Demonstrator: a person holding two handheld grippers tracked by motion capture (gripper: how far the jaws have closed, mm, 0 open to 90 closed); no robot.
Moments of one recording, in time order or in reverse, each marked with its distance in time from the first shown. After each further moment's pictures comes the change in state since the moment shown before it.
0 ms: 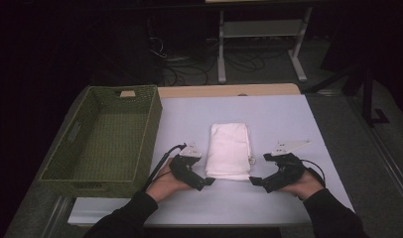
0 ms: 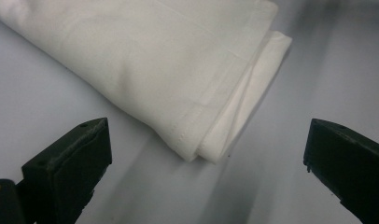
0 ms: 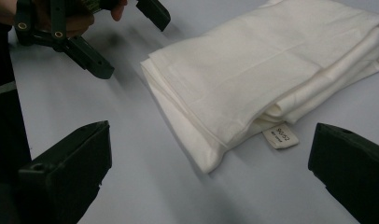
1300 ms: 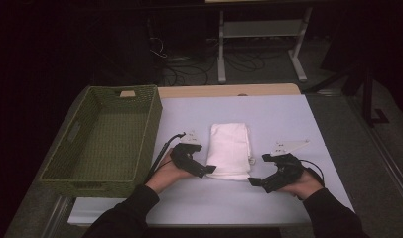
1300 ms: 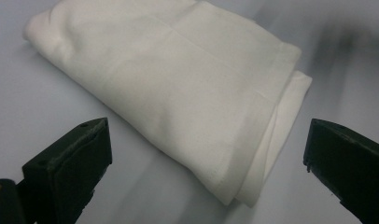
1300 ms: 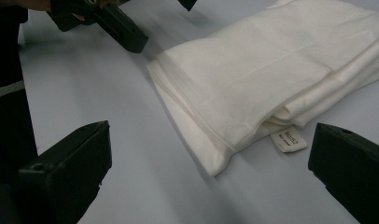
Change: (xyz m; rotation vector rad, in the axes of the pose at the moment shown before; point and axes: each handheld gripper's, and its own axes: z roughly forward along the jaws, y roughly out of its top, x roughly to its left) left arm 0.022 0.020 0.001 -0.053 0.008 -0.040; right arm 0.001 0.001 0.002 -0.001 0.023 -0.004
